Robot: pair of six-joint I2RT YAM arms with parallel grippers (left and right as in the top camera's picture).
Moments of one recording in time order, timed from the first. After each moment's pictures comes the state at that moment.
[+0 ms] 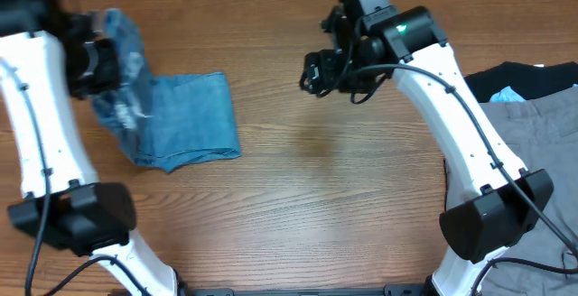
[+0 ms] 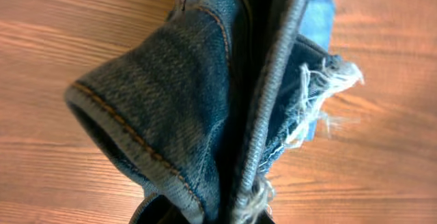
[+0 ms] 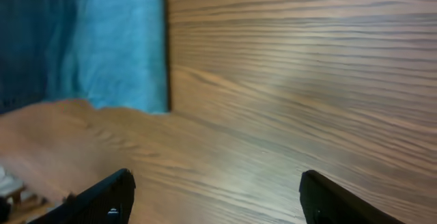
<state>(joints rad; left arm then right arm) 0.23 1.98 2.24 -1.68 0.09 -0.03 0.38 1.91 1.97 -1.28 -0.34 0.30</state>
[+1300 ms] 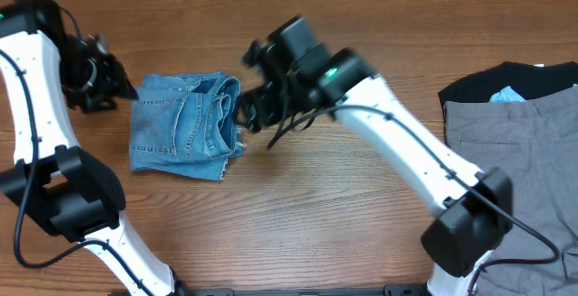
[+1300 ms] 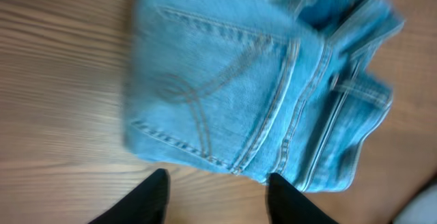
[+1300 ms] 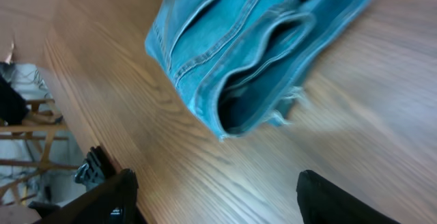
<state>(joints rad) 0.36 2.10 2.06 -1.61 0.30 0.06 0.68 1.93 1.79 -0.90 -0.48 0.23</state>
